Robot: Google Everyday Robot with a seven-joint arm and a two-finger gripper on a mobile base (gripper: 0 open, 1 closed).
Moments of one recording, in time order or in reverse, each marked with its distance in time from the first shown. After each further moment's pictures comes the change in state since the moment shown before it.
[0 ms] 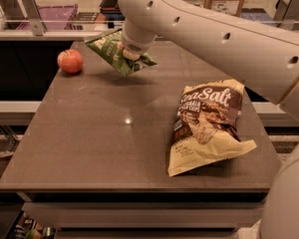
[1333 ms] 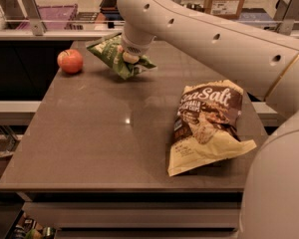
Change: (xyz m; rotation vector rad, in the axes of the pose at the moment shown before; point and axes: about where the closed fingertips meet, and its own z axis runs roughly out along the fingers) arm 0.002 0.000 0.024 -0.032 0.016 -0.005
